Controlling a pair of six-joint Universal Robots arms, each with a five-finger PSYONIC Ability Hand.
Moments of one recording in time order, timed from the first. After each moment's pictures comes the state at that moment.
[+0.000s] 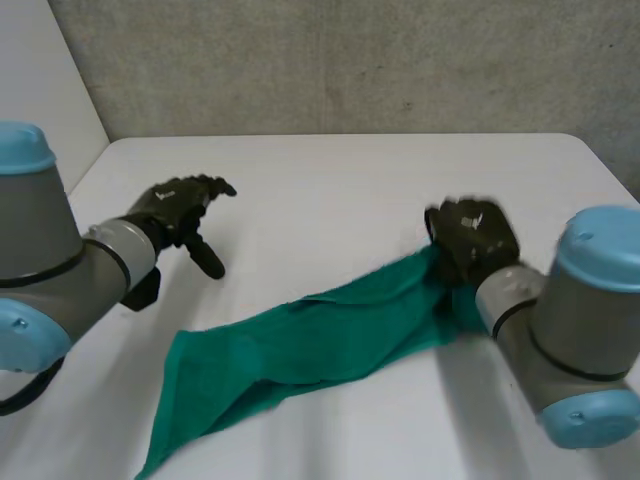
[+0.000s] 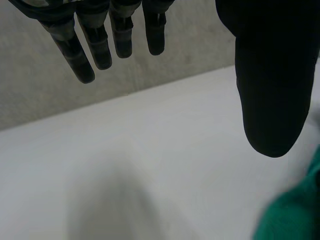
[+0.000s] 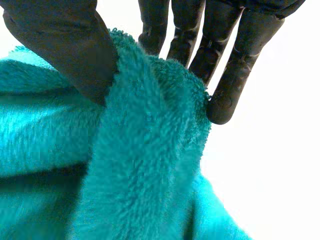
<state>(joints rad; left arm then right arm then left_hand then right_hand) 4.38 -1.96 -1.44 3.08 -1.41 3.14 2.05 -1.25 1.67 -0.29 1.59 2.90 0.28 0.26 0.26 0.26 0.07 0.98 1.18 1.17 1.19 0.98</state>
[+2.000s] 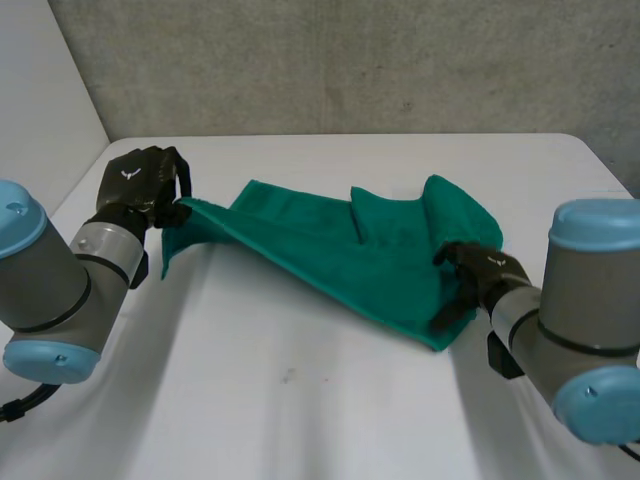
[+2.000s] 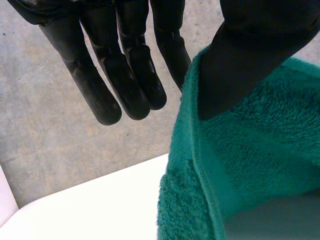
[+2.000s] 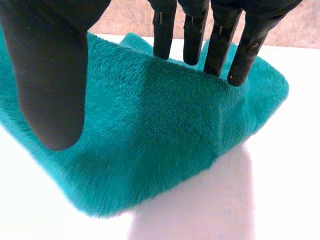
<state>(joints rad) 4.42 -1.91 -1.67 3.61 -1.51 3.12 1.99 -1.13 1.60 -0.02 1.62 3.34 1.16 1.20 1.19 1.19 0.95 0.32 0.37 0.36 0.35 0.17</state>
